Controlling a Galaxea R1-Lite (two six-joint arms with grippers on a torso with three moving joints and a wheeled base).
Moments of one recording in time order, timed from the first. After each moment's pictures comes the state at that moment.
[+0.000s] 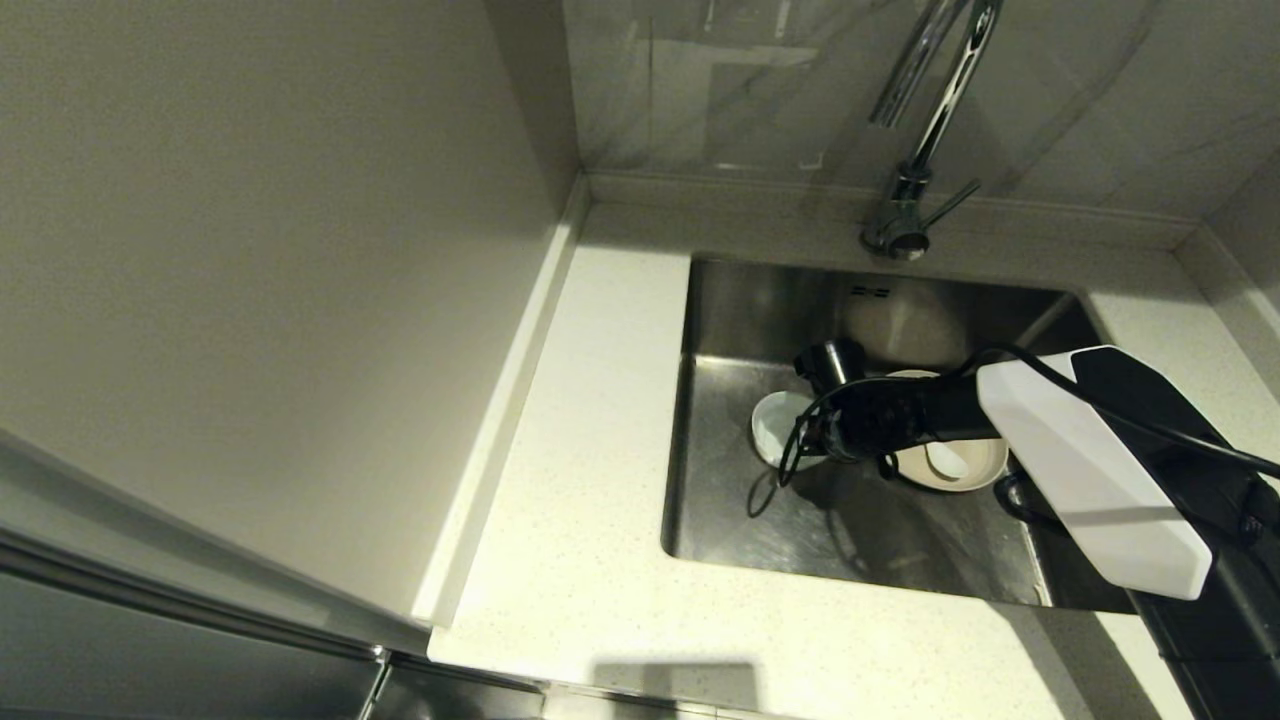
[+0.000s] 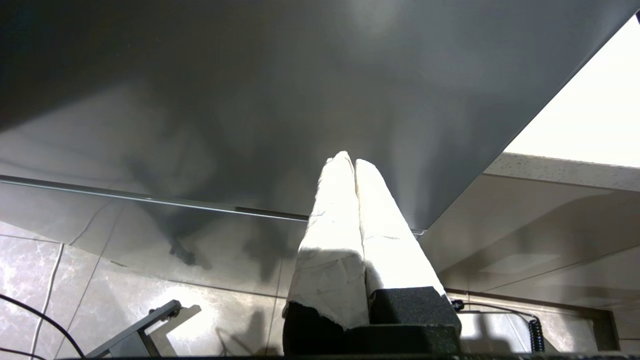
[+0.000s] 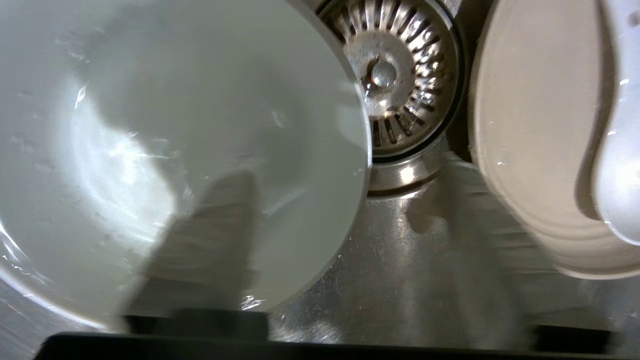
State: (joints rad) left arm 0.00 0.00 0.00 0.00 0.02 -0.02; right arm 0.30 2.53 -1.90 0.14 -0.47 0.25
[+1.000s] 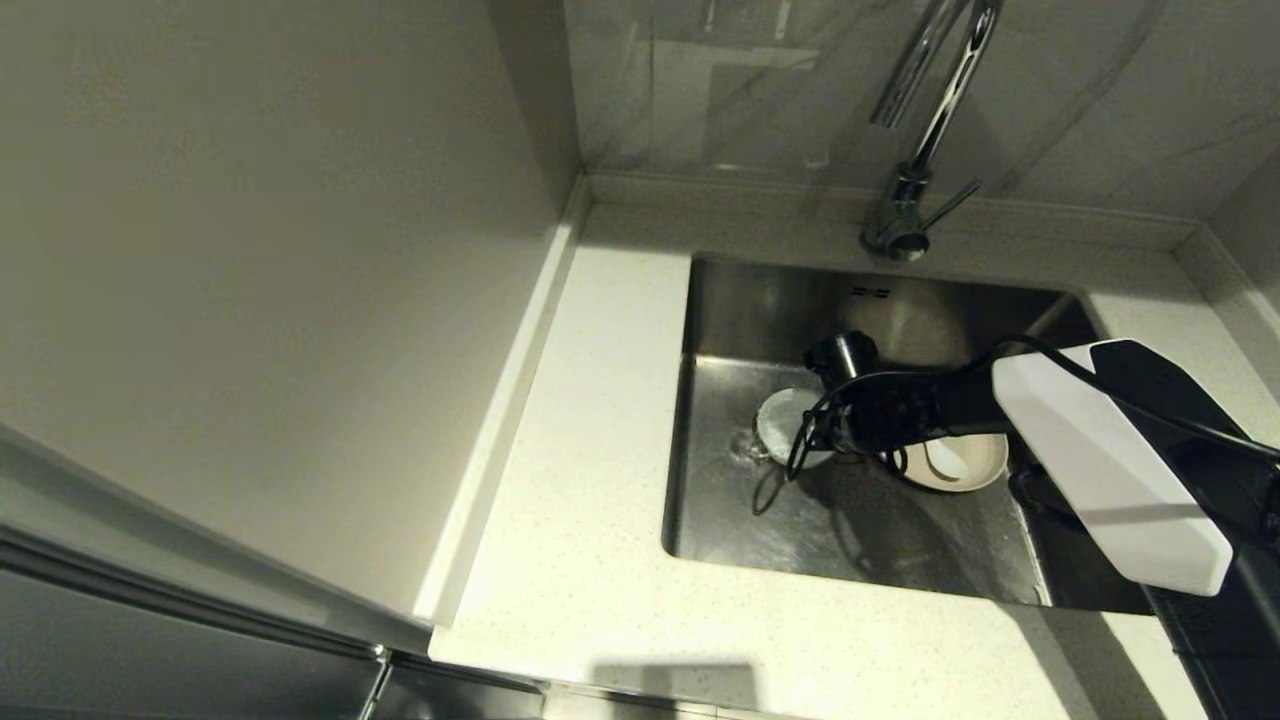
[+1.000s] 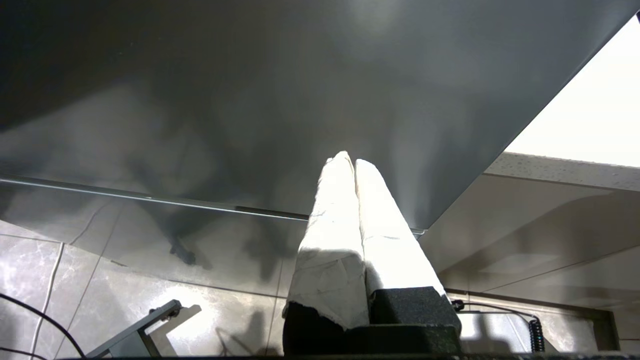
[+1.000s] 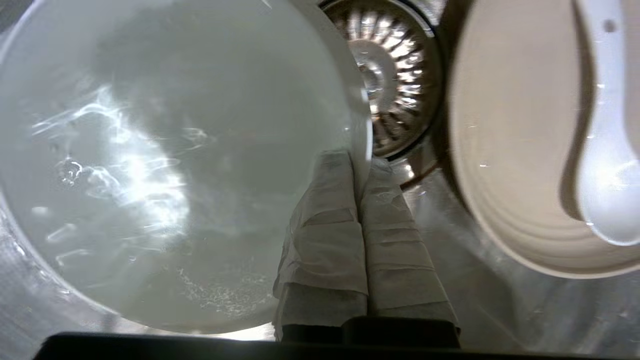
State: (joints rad) left arm 0.00 0.00 0.00 0.00 0.02 -0.02; right arm 0.27 2.51 -1.88 0.14 -0.45 0.25
